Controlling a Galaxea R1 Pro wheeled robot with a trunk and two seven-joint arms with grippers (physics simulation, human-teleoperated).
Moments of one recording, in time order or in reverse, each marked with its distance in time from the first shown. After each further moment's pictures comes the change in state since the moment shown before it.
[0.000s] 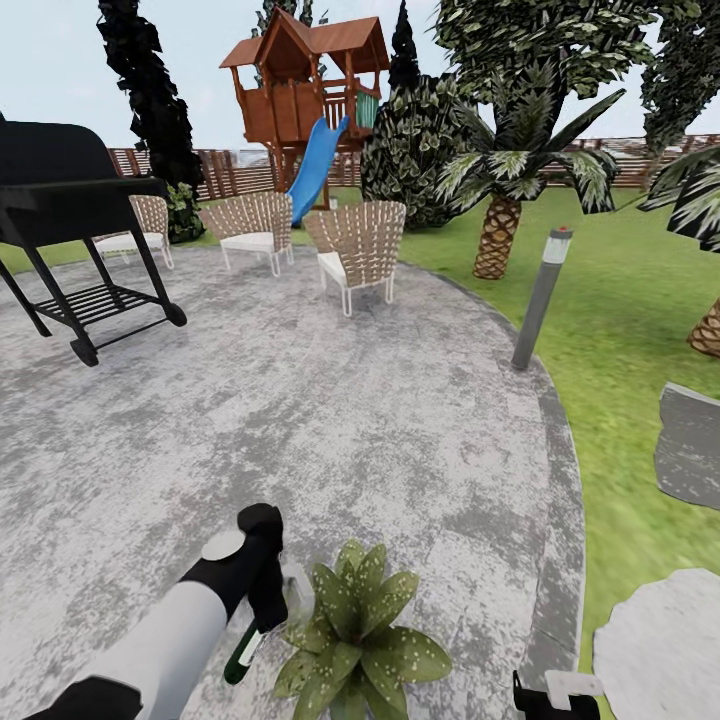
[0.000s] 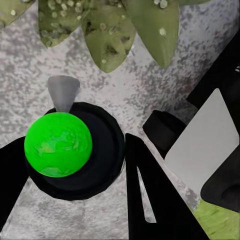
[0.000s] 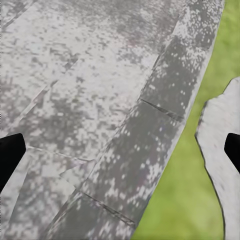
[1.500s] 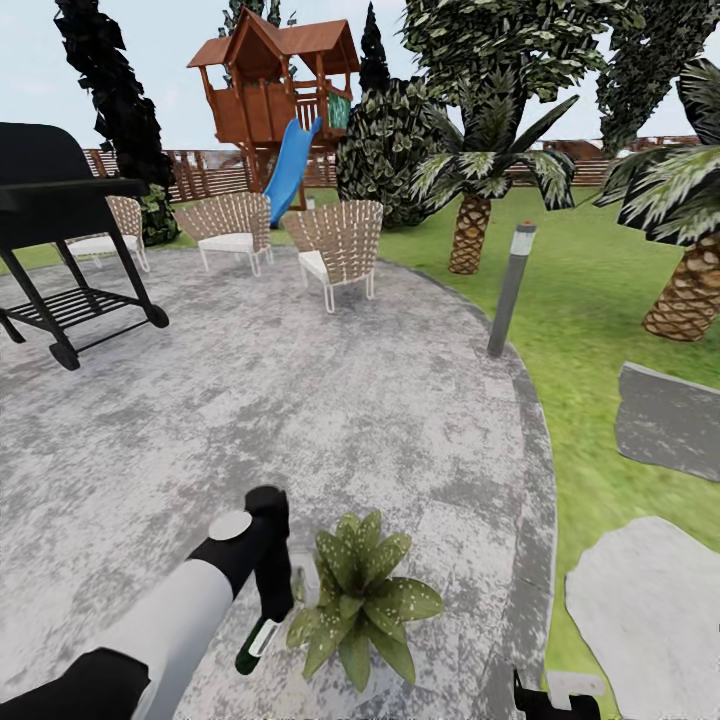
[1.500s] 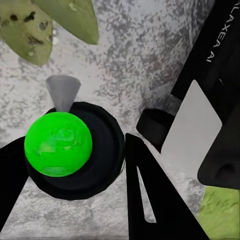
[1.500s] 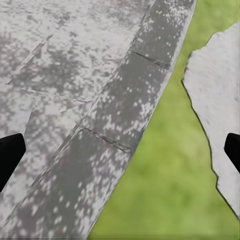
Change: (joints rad) left arm -0.064 -0.005 -0.055 0.016 0.020 -0.130 -0.140; right arm 0.000 -0.001 0.000 0.000 0.000 0.000 0.000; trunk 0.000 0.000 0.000
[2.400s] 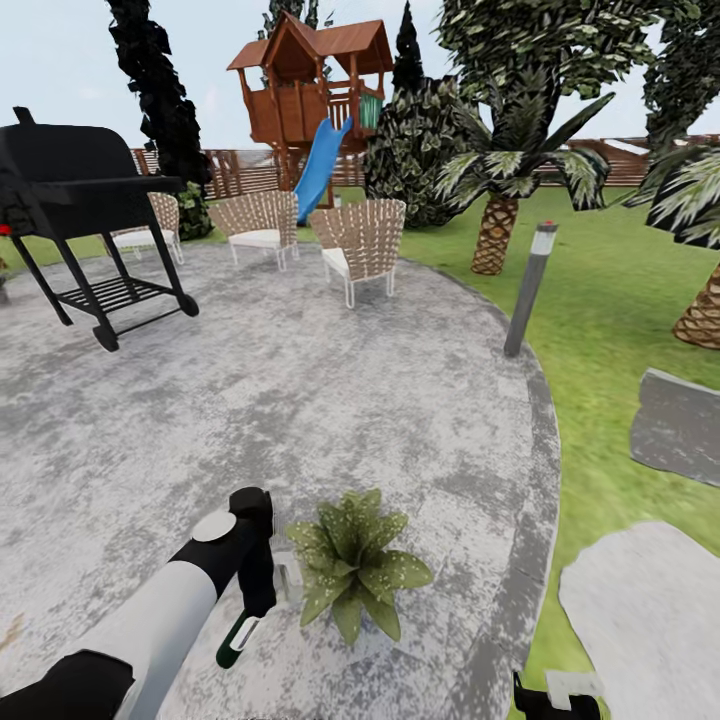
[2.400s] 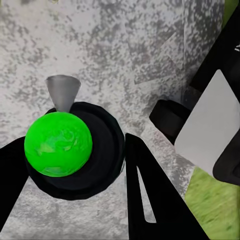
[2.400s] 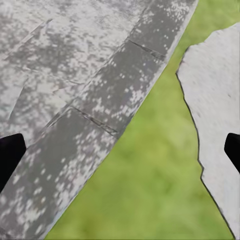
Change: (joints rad) left arm 0.005 0.053 0.010 0.000 0.005 0.019 0.052; right arm 0.000 0.000 0.000 0.000 0.000 0.000 0.000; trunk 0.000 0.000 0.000
